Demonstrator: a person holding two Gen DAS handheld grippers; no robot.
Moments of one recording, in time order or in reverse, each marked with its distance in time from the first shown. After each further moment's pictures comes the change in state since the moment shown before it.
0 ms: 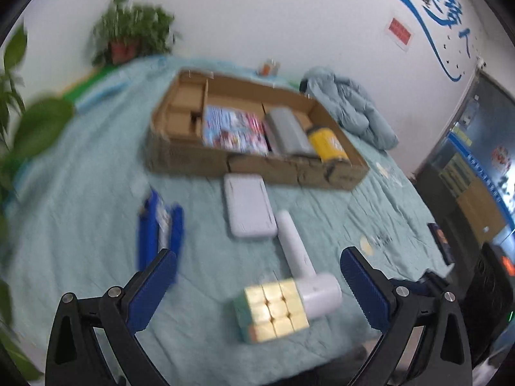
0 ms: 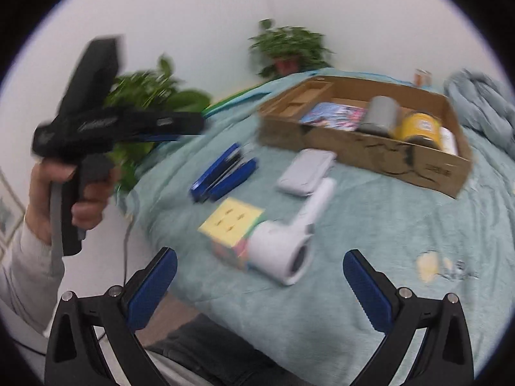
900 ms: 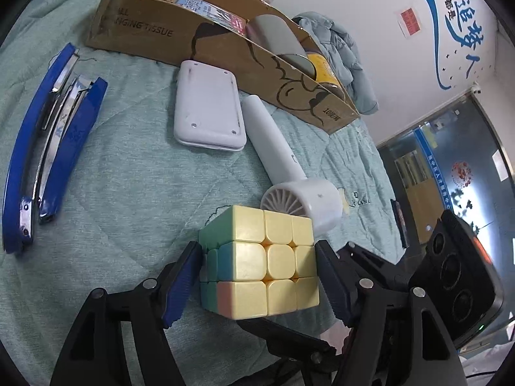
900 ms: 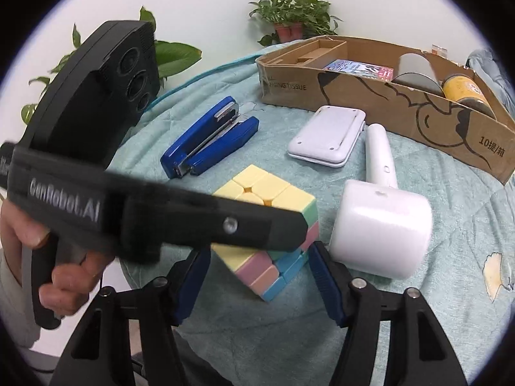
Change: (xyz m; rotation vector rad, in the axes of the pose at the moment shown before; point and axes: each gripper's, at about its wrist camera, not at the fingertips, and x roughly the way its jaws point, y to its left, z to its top) left arm 0.103 0.017 -0.042 -0.171 0.261 -0.280; right arm 0.093 -0.011 -0.007 0.019 0.109 -0.027
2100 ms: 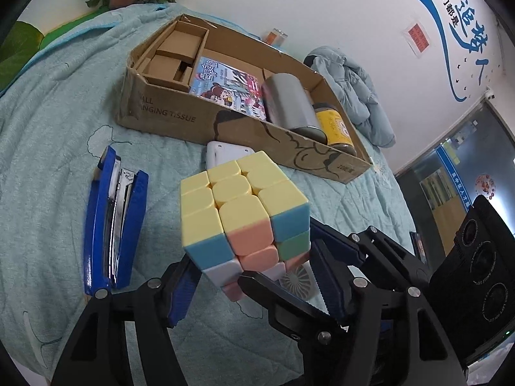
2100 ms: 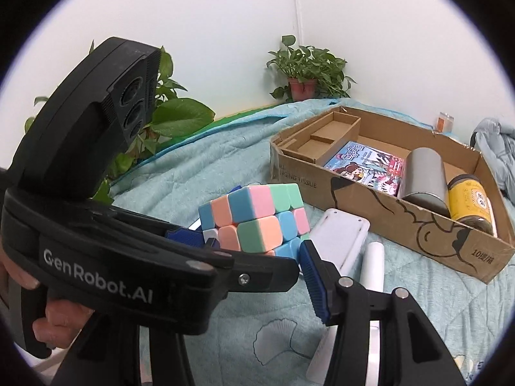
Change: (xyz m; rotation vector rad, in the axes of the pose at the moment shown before) left arm -0.056 -0.019 0.047 0.039 -0.152 0.159; right arm -0.009 0.015 0.074 -0.113 -0.216 -0.028
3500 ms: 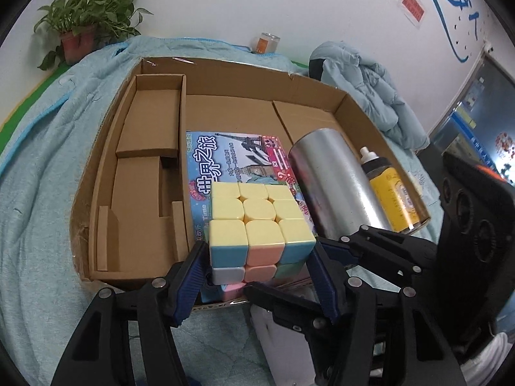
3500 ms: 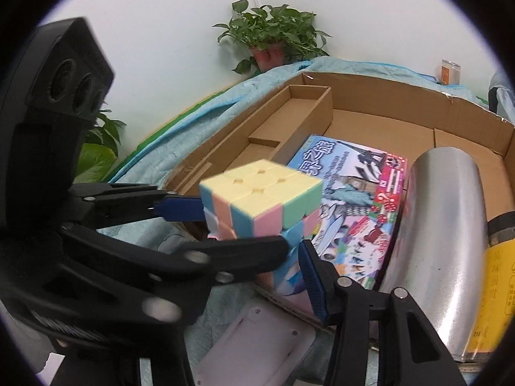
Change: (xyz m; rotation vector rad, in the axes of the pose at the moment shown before) left arm 0.096 0.016 0.184 0.216 0.007 0.103; right arm 0.114 -0.122 0.082 0.182 0.160 0.051
